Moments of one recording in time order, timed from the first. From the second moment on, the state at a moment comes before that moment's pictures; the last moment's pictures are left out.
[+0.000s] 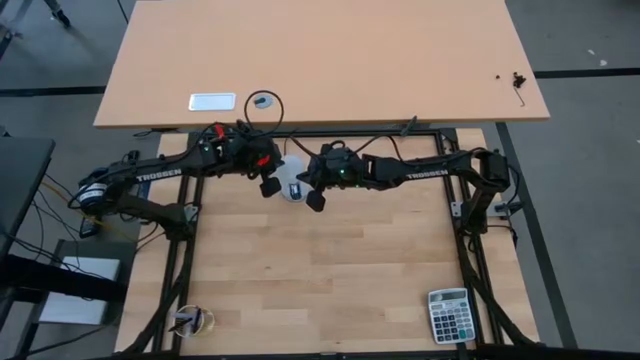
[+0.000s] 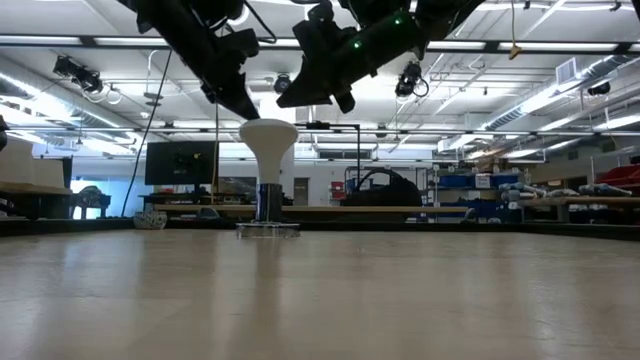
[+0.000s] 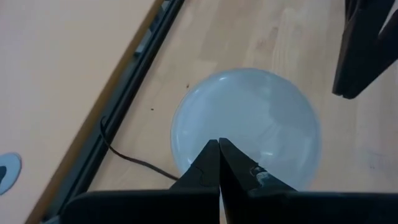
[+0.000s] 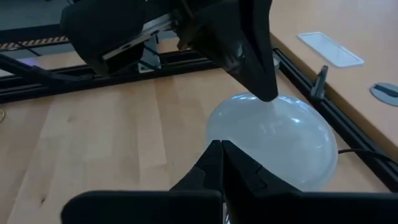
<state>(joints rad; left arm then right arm) 0.38 1.24 0.96 -0.45 -0.10 0.15 -0.16 1.78 1.28 0.07 0.08 0.07</state>
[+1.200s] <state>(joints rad) 0.38 1.24 0.96 -0.46 -0.11 0.15 -0.22 1.78 1.24 0.07 0.09 0.11</state>
